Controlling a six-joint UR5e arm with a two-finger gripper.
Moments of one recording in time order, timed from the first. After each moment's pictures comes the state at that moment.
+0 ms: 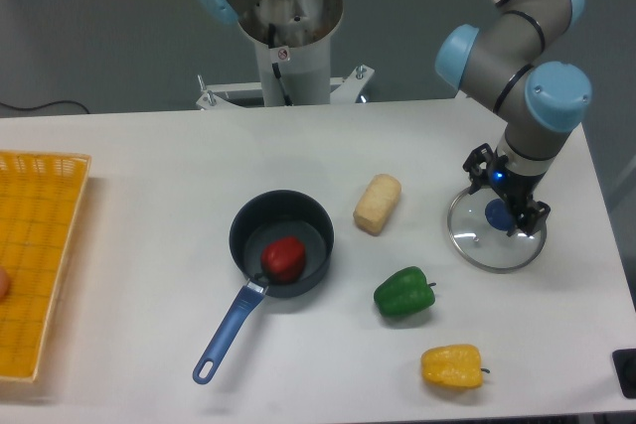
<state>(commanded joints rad) 2.85 -2.05 -1.60 -1.03 1.51 1.61</state>
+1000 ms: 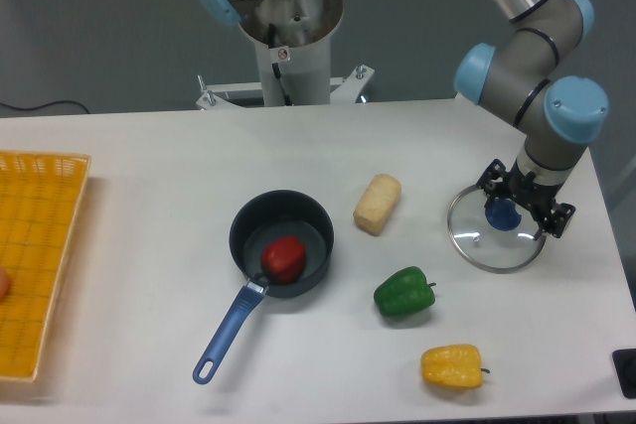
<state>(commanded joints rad) 2.89 -2.11 -1.58 -0.98 1.51 1.49</state>
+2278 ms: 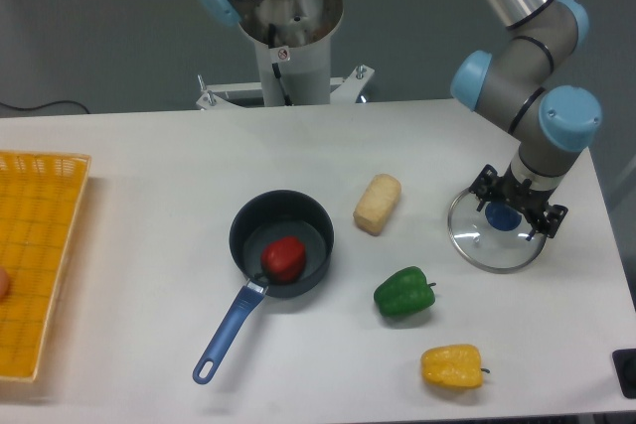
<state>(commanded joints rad) 2.89 -2.13 -1.60 -0.98 1.53 1.47</state>
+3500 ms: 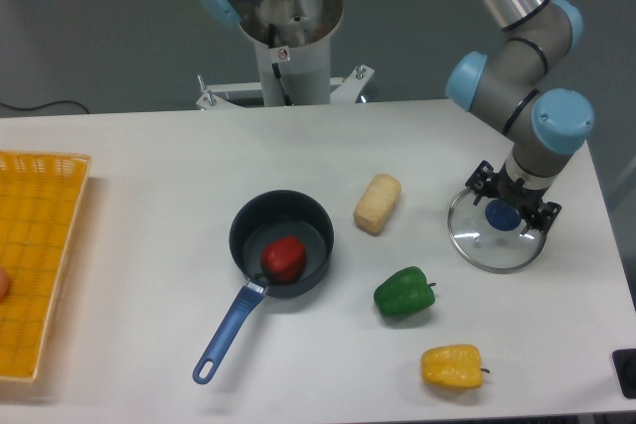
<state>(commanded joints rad) 2.88 -2.12 -1.62 -0.97 1.56 1.48</state>
